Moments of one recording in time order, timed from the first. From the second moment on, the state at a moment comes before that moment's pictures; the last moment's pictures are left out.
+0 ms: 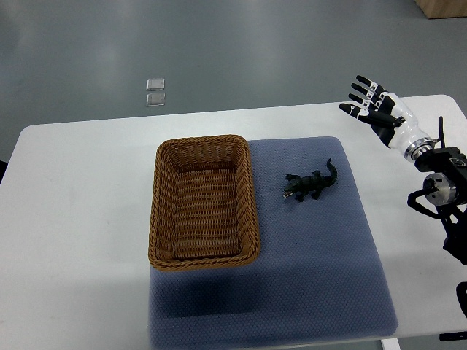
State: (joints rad) left arm 0.00 0.00 -0.04 -0.20 0.06 0.11 0.01; right arm 0.58 -0.18 1.34 0.67 -0.89 0.32 0.20
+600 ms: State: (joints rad) left arm 0.00 0.00 -0.04 -0.17 0.06 0.11 0.01; right arm 0.58 -0.18 1.34 0.67 -0.89 0.33 0.20
